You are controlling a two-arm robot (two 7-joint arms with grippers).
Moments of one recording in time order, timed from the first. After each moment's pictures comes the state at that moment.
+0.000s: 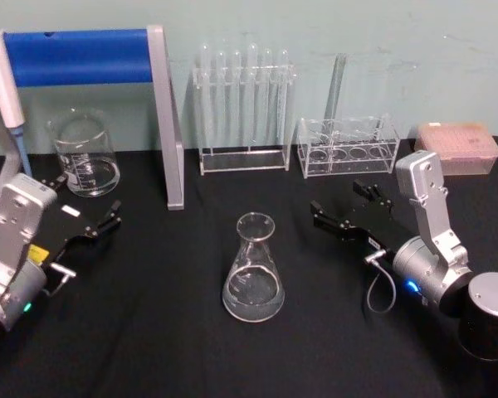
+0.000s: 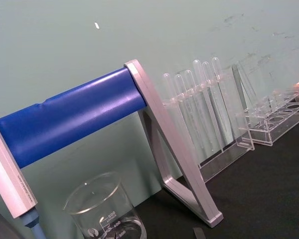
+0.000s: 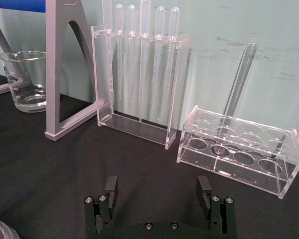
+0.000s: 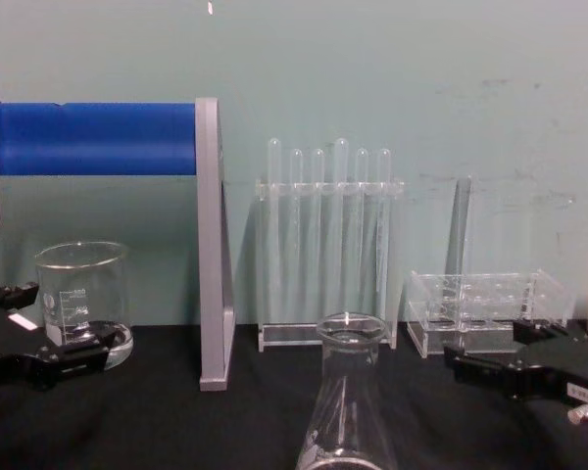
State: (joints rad) left arm -0.20 0.60 0.45 -1.41 -0.25 -0.12 0.03; right arm 0.30 0.31 -0.36 -1.22 0.27 -0.05 0.26
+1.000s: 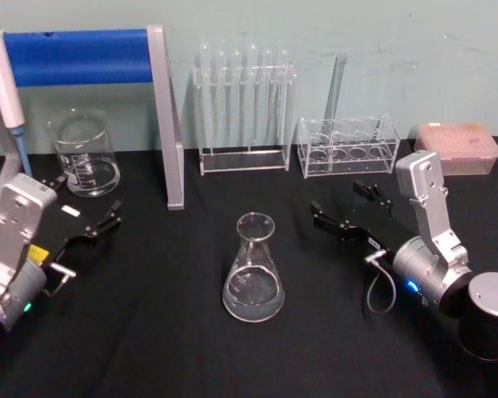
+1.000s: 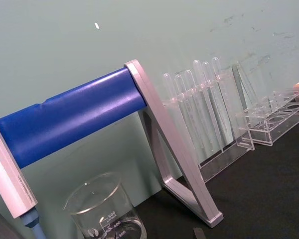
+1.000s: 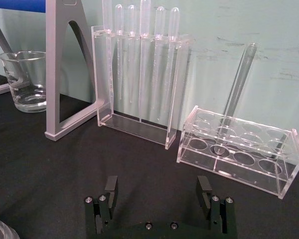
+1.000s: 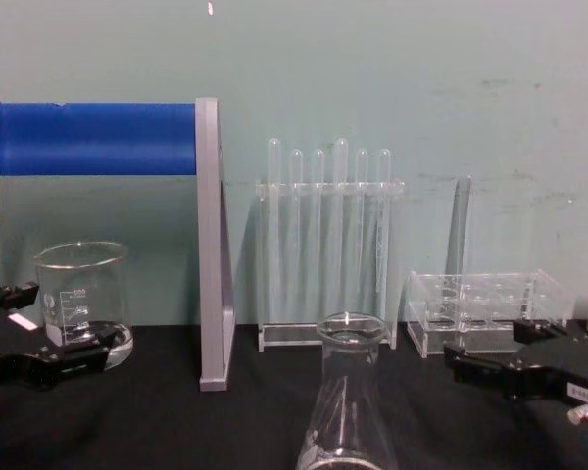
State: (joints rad) left arm -0.20 0.60 0.45 -1.41 -0.25 -0.12 0.03; right arm 0.30 0.31 -0.36 -1.22 0.27 -0.05 0.26
